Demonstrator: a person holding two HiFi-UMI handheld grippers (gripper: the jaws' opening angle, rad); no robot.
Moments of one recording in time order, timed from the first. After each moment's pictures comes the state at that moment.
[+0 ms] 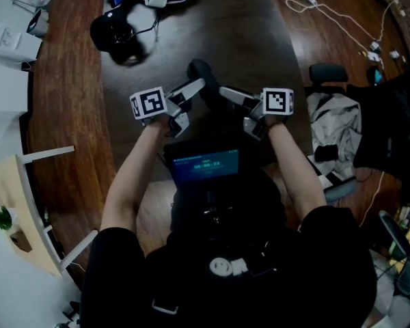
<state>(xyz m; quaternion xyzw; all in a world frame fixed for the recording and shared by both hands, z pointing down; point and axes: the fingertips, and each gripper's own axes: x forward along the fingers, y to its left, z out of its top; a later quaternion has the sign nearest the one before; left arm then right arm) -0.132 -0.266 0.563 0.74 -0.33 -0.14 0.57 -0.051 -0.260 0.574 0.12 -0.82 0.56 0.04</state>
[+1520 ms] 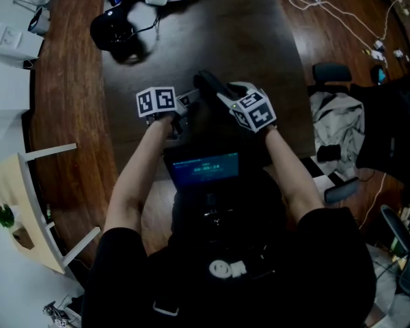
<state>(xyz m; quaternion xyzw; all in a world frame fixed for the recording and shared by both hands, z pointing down) -0.150 -0.245 0.656 0.66 -0.43 0.03 0.61 -0.066 -0.256 0.628 0.22 -0.90 0.21 0.32</state>
